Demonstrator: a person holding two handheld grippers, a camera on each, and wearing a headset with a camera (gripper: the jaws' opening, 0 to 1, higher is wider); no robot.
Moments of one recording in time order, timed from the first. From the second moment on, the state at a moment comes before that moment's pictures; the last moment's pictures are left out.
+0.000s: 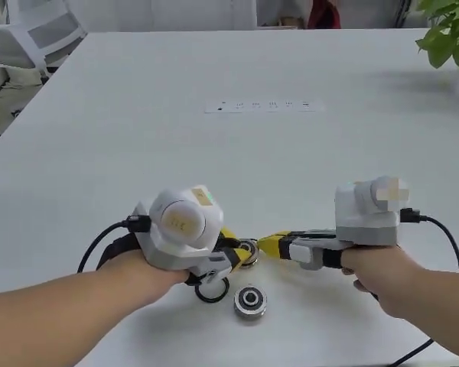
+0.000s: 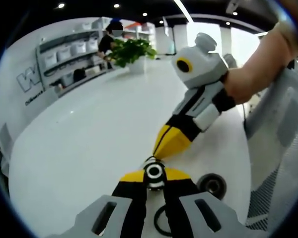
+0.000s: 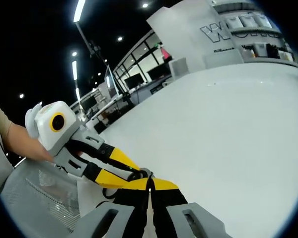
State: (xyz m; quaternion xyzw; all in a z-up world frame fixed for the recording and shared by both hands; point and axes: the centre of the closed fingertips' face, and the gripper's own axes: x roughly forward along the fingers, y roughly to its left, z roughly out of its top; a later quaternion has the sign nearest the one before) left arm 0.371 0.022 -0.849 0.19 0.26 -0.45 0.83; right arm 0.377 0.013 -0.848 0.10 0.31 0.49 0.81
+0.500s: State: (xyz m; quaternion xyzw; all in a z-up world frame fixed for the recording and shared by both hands) left arm 0.371 0.022 -0.849 0.20 0.26 -0.45 0.83; right arm 0.373 0.015 -0.847 0.11 0.31 0.49 0.80
